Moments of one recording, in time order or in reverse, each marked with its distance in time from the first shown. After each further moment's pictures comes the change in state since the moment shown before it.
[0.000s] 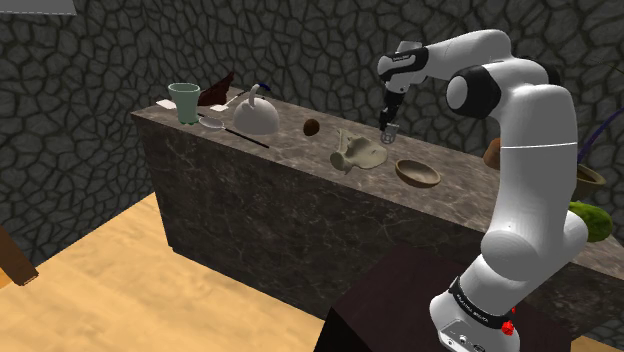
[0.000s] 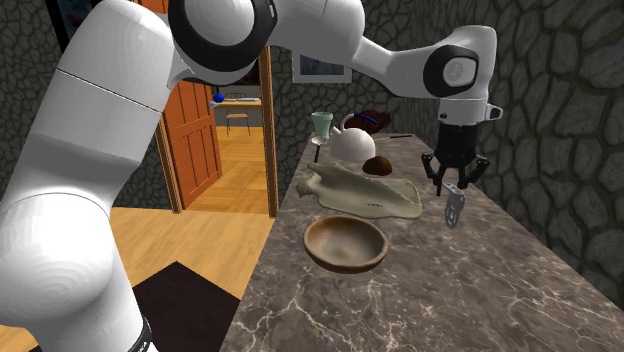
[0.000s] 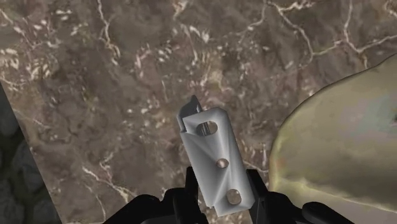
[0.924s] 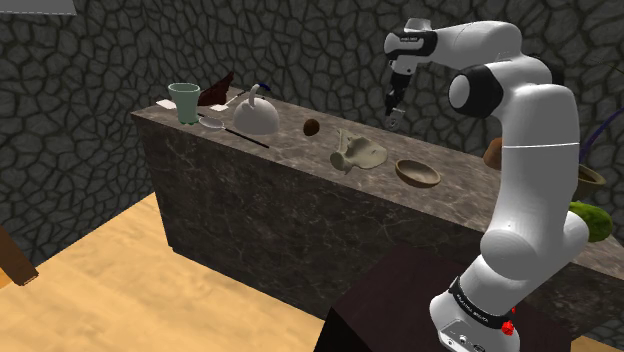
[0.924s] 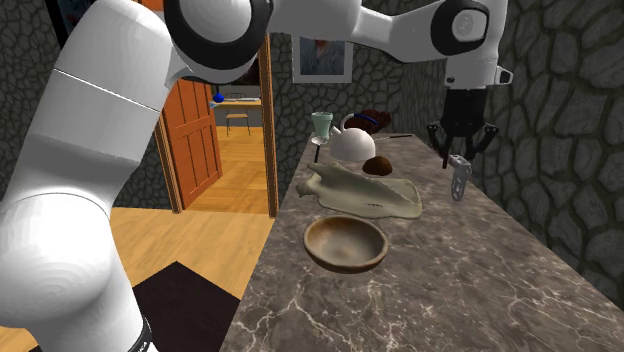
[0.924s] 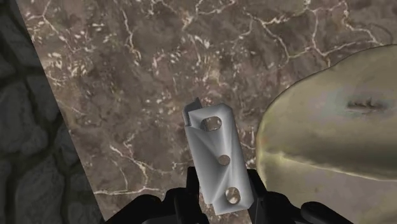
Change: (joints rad) arm -0.017 -0.010 -0.006 0.168 -0.007 -0.175 0.005
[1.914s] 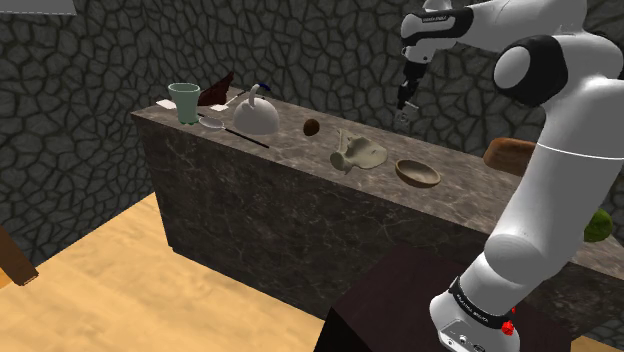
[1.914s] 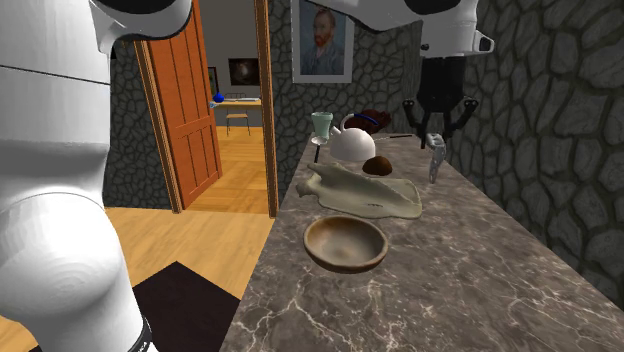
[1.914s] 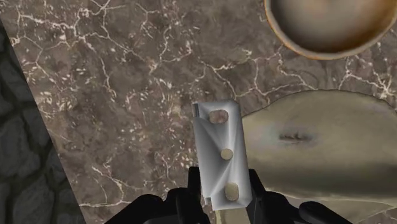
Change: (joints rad) arm 0.097 -0.303 -0.026 -0.292 -0.106 0.003 0.045
